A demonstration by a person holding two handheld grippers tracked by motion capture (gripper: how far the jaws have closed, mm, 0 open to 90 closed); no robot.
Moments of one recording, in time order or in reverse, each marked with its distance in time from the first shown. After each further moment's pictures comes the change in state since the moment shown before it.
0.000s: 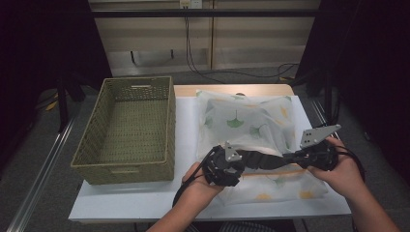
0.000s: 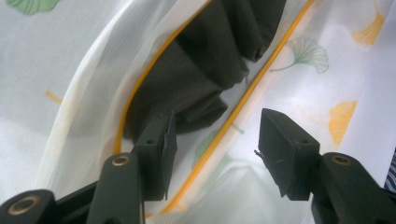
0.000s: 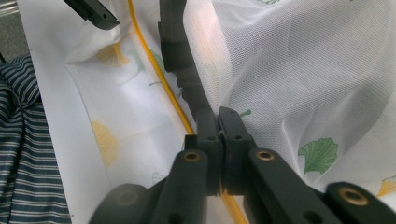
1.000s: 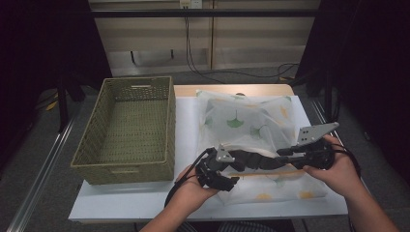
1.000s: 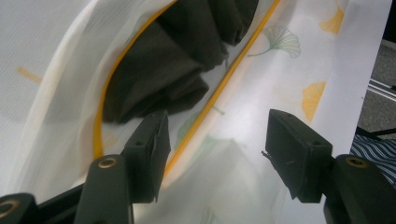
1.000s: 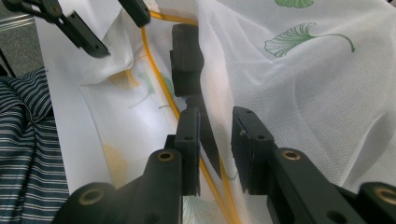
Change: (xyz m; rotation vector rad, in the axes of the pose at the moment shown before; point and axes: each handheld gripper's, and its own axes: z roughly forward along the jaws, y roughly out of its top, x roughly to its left) left arm 0.006 -0.007 -0.005 0.010 -0.119 0.001; right arm 0.005 0.015 0.001 -0.055 0.030 -0.024
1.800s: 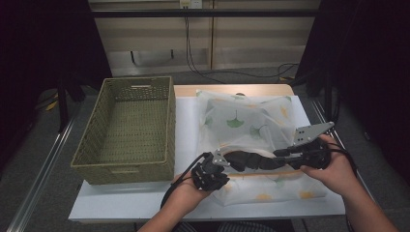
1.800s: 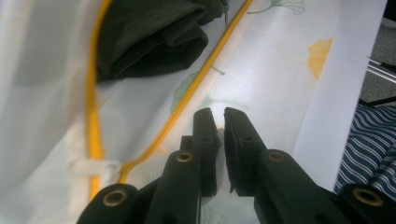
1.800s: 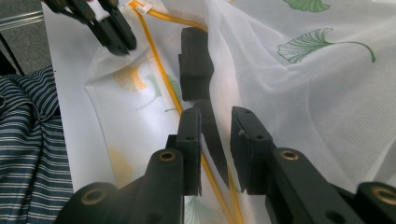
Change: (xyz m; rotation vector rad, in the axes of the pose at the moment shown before) left arm 0.009 -0.025 -0.004 0.078 -0.051 0.006; right arm 0.002 0.005 0.007 0.008 0.027 -0.014
